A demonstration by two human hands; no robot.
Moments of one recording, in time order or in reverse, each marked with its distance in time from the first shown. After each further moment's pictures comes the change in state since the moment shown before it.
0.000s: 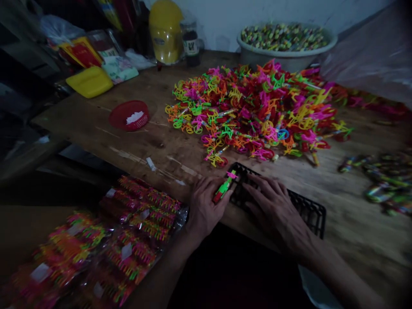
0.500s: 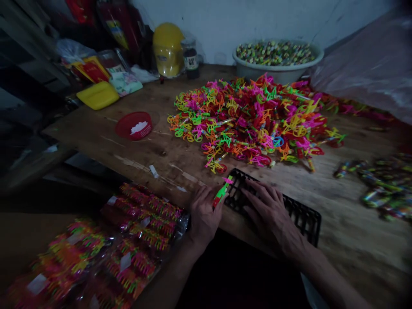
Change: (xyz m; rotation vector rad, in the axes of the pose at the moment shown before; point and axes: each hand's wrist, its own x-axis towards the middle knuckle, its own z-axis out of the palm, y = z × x) left_hand -0.005 -0.001 0.006 0.158 0.087 0.044; right_hand -0.005 -0.003 0.008 0.047 0.098 0.015
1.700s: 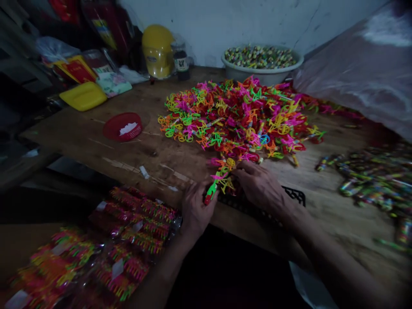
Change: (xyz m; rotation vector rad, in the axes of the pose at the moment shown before) left_hand 0.003 -0.005 0.003 0.030 0.044 0.026; right_hand 0.057 0.018 -0.027 -0.078 -0.100 -0.088
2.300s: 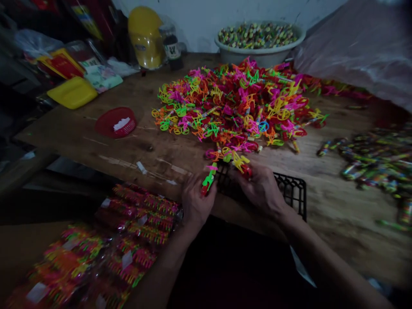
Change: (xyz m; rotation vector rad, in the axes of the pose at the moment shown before) left_hand 0.000 0.000 0.004 -0.038 0.003 -0.039; right_hand -0.014 -0.025 0.017 0.596 0.289 0.422
